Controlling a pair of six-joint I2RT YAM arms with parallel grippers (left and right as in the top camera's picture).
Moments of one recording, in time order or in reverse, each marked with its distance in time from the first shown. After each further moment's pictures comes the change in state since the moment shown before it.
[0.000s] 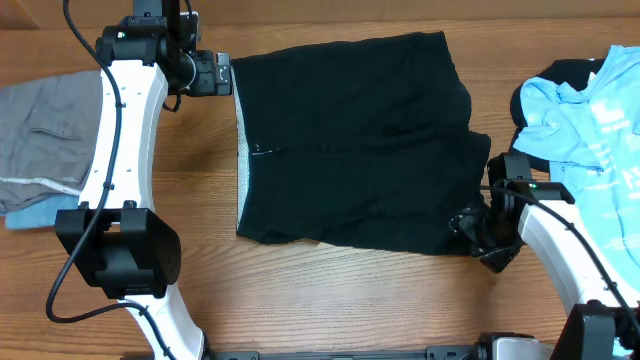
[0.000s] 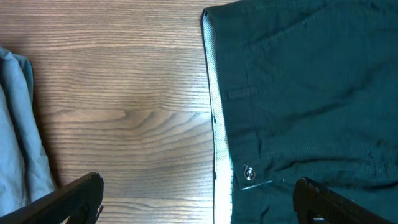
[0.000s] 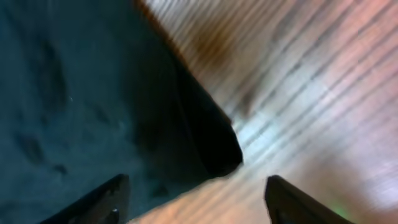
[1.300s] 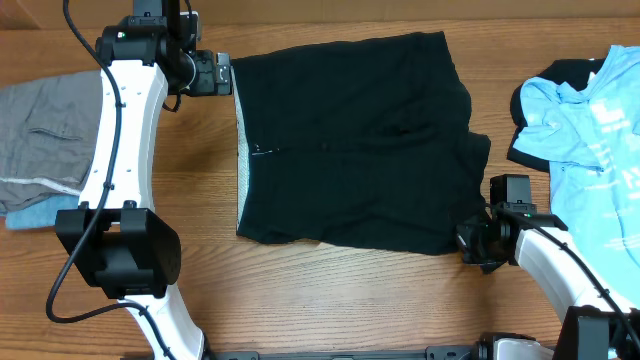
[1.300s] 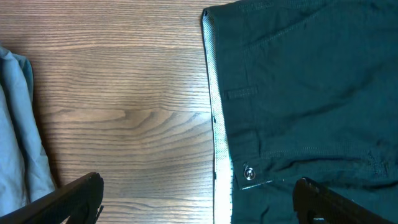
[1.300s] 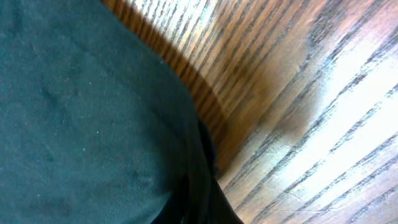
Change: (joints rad) left arm 0.000 0.000 0.000 -0.001 0.000 0.000; right arm -0.027 -0.037 -0.206 0.333 -0.078 0.139
